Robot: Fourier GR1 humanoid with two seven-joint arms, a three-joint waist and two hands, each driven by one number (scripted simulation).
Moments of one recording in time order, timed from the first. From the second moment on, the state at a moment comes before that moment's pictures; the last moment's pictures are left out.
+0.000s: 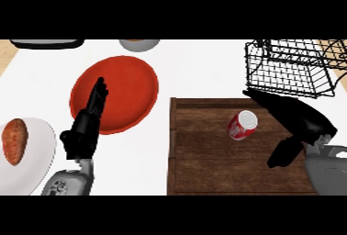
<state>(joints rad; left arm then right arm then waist) -0.14 0.06 -0.10 -1.58 -0.14 0.19 0.05 -0.31 -0.33 0.09 -1.72 0.66 0.75 0.34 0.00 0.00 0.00</state>
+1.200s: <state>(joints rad) -0.15 0.04 -0.07 -1.58 -0.16 0.16 0.06 -0.28 -0.24 0.16 -1.58 0.92 0.40 0.14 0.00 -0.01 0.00</state>
